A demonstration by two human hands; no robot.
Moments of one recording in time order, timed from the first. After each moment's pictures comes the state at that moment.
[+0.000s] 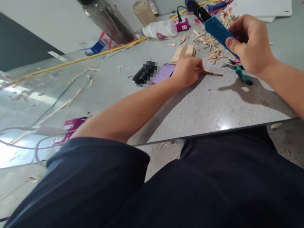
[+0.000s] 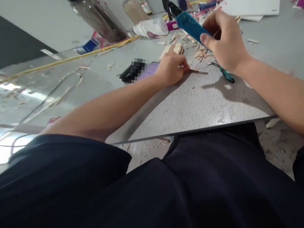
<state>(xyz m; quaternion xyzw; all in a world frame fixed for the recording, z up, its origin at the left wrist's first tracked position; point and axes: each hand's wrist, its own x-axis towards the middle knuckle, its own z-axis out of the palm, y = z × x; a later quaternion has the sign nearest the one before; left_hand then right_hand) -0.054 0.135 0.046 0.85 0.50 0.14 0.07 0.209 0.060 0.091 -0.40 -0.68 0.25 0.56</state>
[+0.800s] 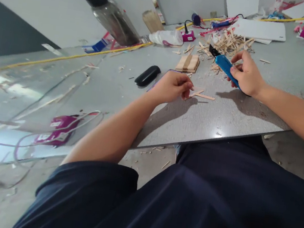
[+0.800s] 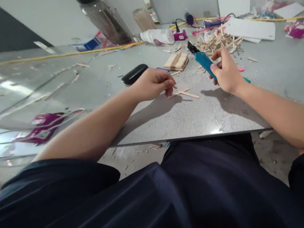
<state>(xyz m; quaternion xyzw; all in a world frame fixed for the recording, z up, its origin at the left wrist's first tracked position) -0.114 0.066 0.076 0.81 0.45 0.21 0.30 0.221 0.088 0.037 -0.41 -0.71 0.36 0.45</state>
